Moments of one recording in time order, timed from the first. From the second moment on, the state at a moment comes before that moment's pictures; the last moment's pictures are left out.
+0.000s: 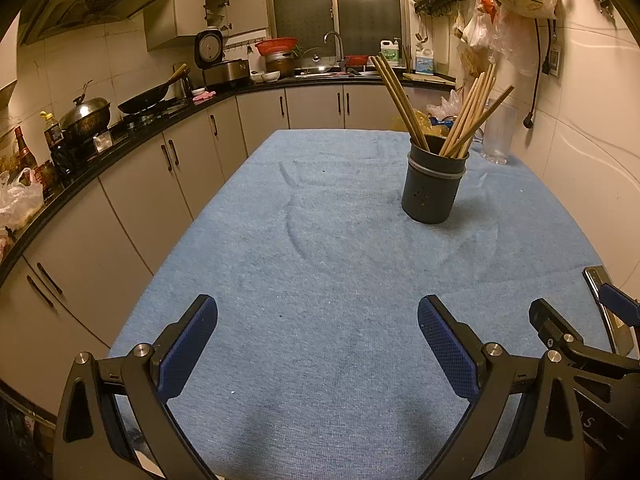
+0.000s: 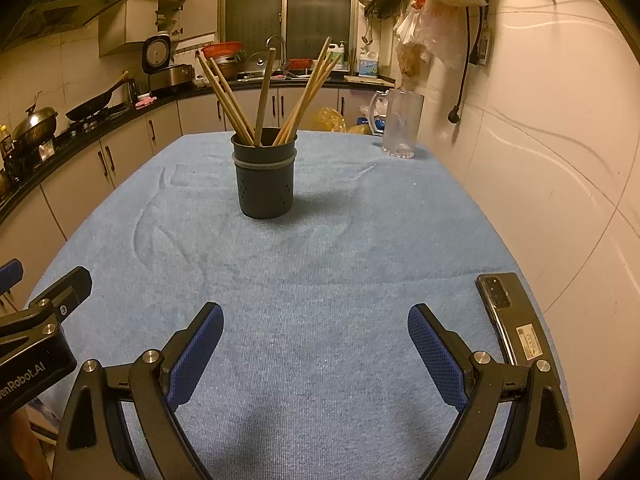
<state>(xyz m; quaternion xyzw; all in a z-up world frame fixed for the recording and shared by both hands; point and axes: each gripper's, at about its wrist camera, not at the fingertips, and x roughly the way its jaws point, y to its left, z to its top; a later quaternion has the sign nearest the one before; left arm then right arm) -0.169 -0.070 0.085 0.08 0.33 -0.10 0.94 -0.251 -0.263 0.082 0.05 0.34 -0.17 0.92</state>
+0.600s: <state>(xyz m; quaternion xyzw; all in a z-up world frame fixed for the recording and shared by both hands) -0.147 -0.068 0.071 0.07 0.35 -0.10 0.93 -0.228 -0.285 0.069 0.07 0.37 -0.18 0.91</state>
